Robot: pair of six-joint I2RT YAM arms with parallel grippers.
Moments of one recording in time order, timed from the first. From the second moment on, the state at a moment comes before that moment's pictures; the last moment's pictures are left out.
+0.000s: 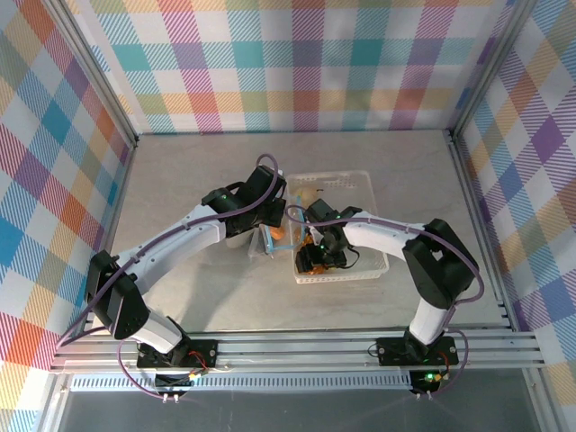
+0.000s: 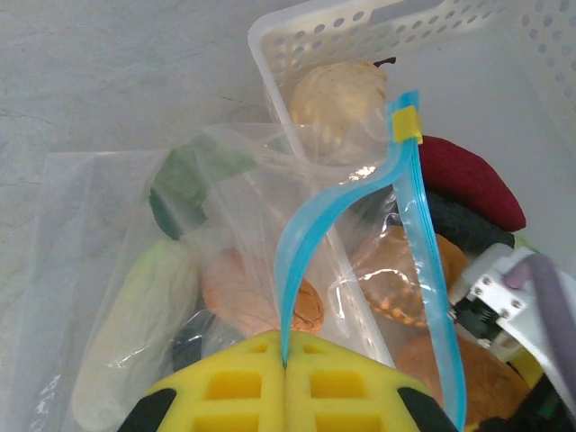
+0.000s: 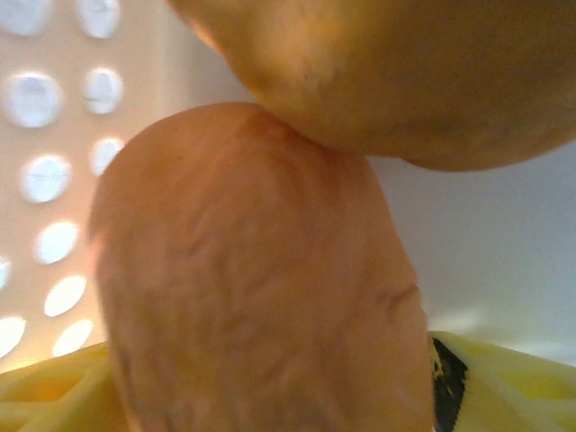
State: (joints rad) left arm -0.73 1.51 1.34 -0.73 -0.25 -0.37; right arm 0.73 1.75 1.08 -0.73 -0.26 0.47
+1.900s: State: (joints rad) left arm -0.69 1.48 1.31 -0.69 -0.16 -0.37; right arm 0.60 1.44 1.05 -0.81 0.00 0.48
